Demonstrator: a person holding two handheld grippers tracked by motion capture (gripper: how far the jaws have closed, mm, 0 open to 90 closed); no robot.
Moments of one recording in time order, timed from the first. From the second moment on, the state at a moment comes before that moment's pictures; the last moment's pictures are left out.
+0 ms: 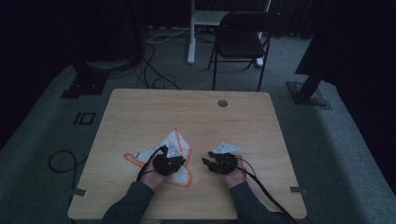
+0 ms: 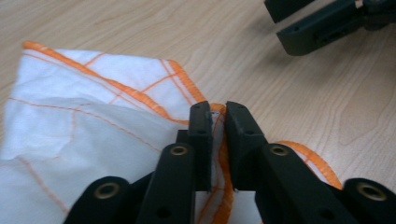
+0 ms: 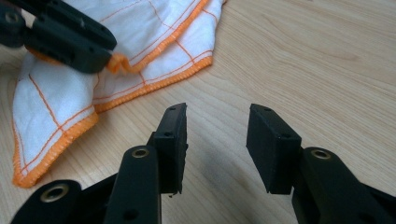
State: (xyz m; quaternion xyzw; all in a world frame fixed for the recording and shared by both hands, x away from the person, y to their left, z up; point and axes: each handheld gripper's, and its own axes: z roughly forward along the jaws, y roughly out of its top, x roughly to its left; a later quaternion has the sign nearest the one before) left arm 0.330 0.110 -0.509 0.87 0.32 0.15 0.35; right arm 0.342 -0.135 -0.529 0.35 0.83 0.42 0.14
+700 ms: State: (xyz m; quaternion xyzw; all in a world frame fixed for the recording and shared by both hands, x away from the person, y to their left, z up) left arm 0.355 0.167 -0.483 0.81 0.40 0.20 0.38; right arm 0.340 -0.101 -0.535 0.31 0.84 0.42 0.12
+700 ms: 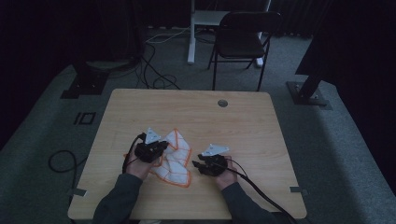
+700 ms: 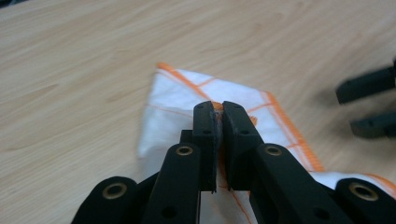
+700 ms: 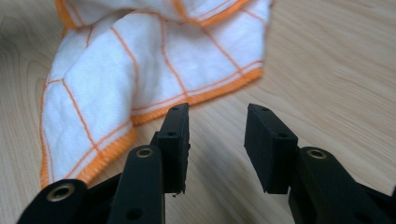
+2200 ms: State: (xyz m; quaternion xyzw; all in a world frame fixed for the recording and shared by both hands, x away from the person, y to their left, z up) left arm 0.391 0.225 -0.490 0.76 0.49 0.23 0.37; right arm 0.345 -0.084 -0.542 0.29 0.87 0.38 0.13
